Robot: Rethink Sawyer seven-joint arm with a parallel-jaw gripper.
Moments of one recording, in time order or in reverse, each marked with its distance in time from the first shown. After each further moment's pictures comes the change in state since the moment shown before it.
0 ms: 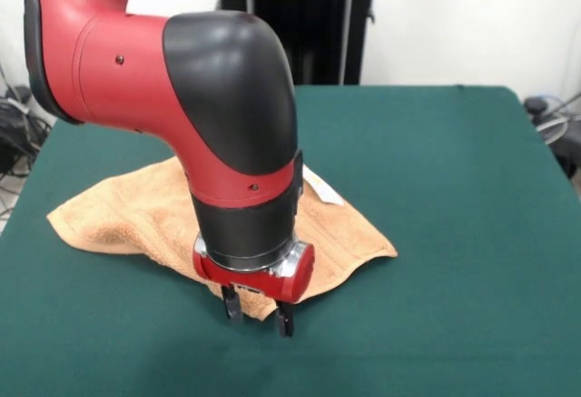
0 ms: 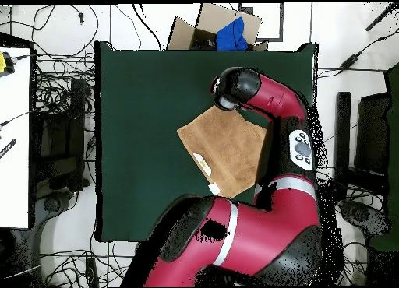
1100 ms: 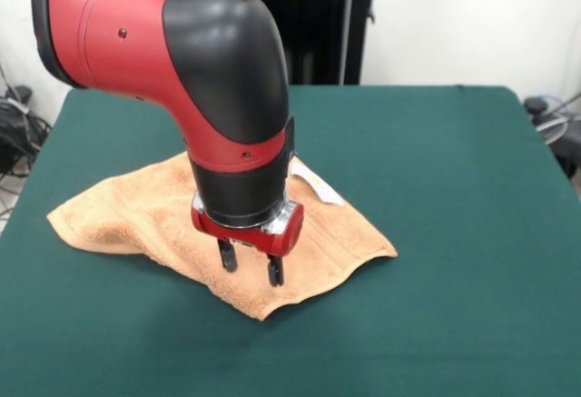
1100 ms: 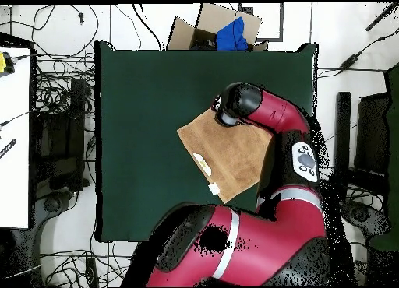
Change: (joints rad) arm -0.002 -0.060 -0.048 0.160 0.000 -0.006 0.000
